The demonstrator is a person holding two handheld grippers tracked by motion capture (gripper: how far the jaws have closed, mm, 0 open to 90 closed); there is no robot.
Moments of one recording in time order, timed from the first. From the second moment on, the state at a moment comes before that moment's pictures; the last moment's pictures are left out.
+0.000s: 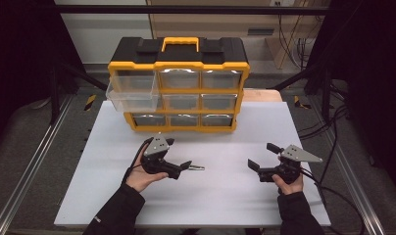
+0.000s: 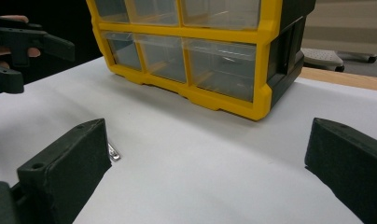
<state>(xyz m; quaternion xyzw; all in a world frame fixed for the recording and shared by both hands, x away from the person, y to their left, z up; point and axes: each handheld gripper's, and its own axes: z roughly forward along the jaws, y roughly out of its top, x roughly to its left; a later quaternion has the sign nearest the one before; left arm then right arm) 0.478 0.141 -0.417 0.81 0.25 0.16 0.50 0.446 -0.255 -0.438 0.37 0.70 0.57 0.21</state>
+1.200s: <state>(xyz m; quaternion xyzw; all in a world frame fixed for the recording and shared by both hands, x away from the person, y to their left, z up) 0.500 0.104 -0.477 0.88 0.25 0.12 0.39 0.447 -0.255 -0.439 0.37 0.70 0.57 0.21</state>
